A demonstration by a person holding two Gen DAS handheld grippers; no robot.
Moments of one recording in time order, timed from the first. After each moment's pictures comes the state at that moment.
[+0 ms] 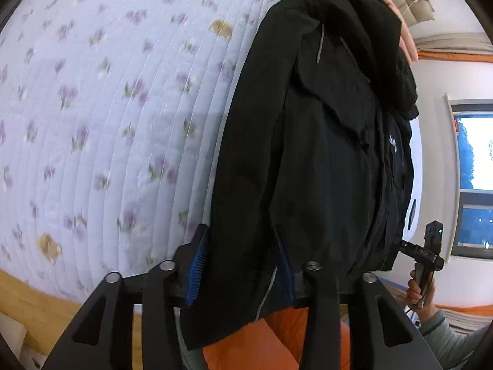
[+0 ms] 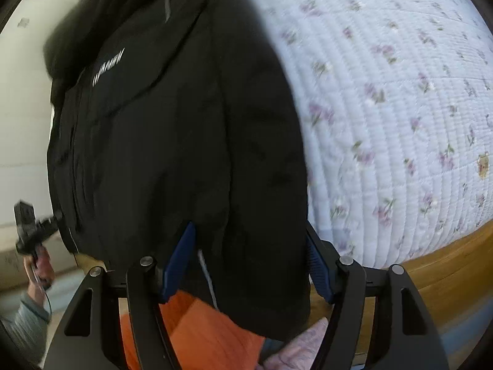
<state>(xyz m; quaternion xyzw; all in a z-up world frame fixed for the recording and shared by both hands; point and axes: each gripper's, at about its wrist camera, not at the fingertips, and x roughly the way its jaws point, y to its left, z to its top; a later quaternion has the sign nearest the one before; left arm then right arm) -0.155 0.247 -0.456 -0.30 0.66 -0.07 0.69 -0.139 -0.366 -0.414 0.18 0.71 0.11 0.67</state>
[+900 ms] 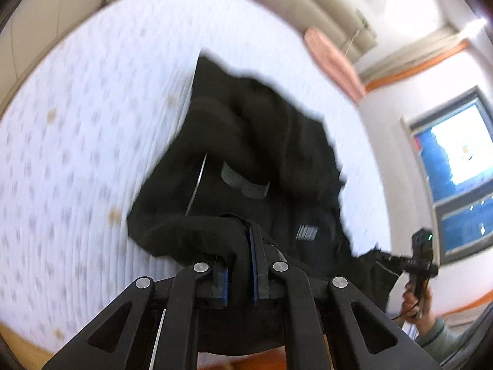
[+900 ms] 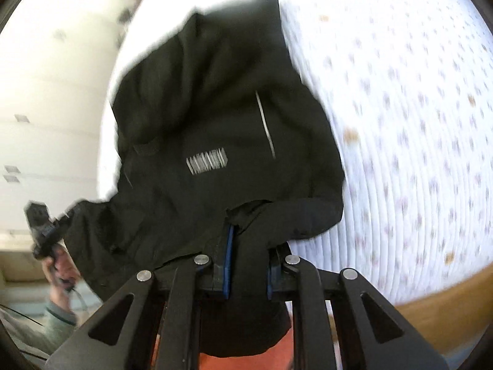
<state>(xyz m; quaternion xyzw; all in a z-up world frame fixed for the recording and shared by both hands) -0.029 0.217 -0.292 -0.30 0.49 -0.10 0.81 -0.003 -0.369 -0.280 0.25 0.62 0.16 0.73</state>
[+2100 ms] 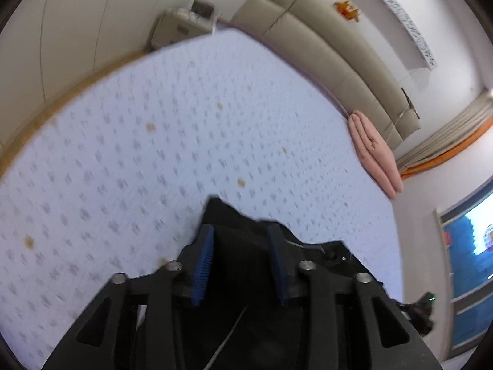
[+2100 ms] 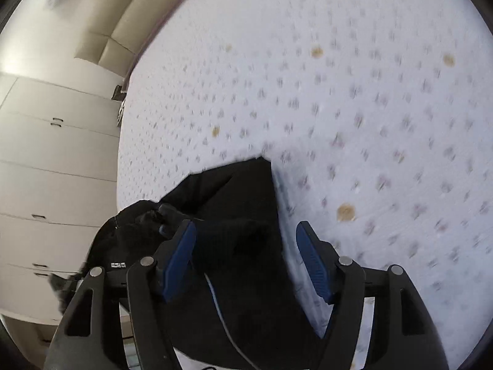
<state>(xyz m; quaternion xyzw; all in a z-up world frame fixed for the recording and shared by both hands) 0.168 0.260 -0.266 -0.32 0.39 0.06 0.86 0.233 -0.445 -0.299 0.33 0.56 0.13 0.75</state>
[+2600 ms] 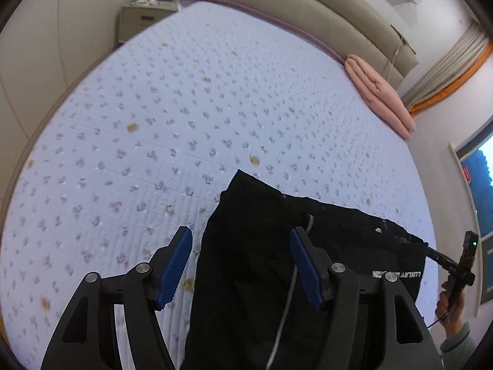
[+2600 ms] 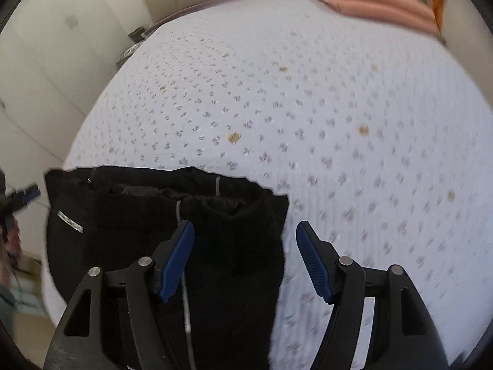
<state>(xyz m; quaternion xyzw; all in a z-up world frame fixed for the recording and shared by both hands) 0.237 0.266 -0.318 -0.23 0.49 -0.01 0.84 0.258 -0.349 -0.277 0.03 0.52 0.14 0.84</state>
